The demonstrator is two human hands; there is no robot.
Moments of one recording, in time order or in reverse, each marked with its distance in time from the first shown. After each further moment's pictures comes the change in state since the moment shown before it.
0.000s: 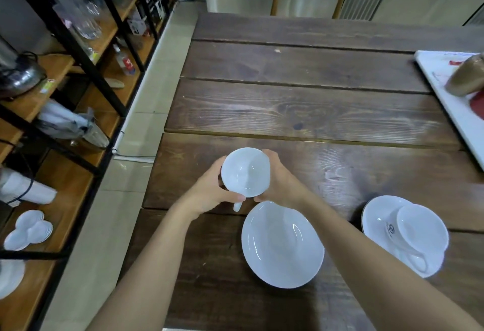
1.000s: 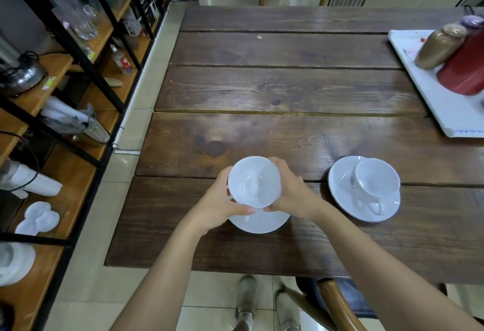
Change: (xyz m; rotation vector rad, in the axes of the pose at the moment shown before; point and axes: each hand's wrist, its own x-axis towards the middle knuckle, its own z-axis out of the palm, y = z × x) left_hand -0.082 -0.006 0.091 -0.006 -0.025 -0.005; right_hand -0.130 0.002 -0.008 -0.156 -0.010 0.247
